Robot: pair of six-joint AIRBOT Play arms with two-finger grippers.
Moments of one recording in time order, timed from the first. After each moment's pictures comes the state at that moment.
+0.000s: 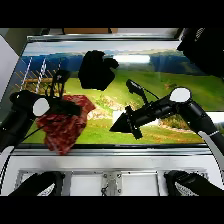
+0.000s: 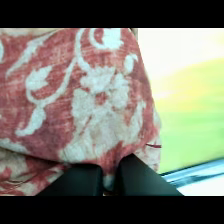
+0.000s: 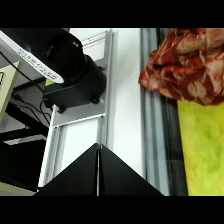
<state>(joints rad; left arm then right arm) -0.46 -1.00 1.11 1.57 -1.17 -1.71 0.34 -1.16 1.06 -0.36 1.45 0.50</state>
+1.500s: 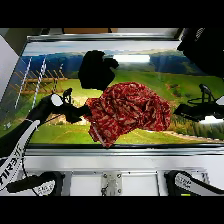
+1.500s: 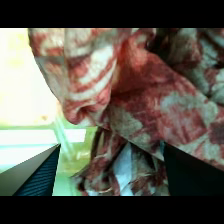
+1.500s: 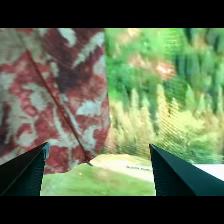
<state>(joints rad) -0.18 -1.39 0.91 1.05 -0.96 -1.73 -0.43 -1.30 0.97 -1.18 1.12 1.28</state>
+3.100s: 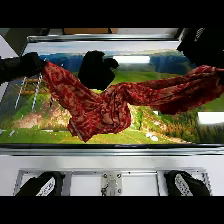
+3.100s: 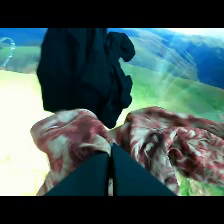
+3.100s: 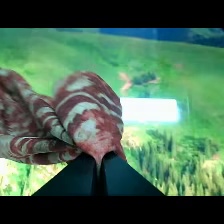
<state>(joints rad) 0.06 -1.01 1.41 1.13 -1.07 -1.61 -0.37 -0.89 1.46 -1.25 1.28 1.28</state>
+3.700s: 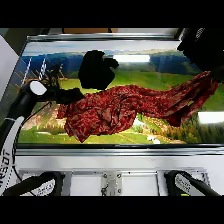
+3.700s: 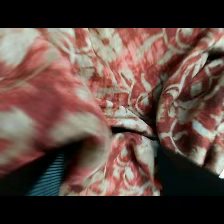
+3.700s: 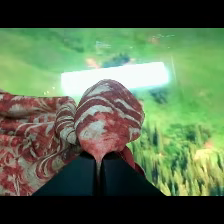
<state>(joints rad) -0.11 -1.32 1.14 1.08 -0.96 -1.58 -0.37 -1.16 1.52 -1.35 1.17 1.36</state>
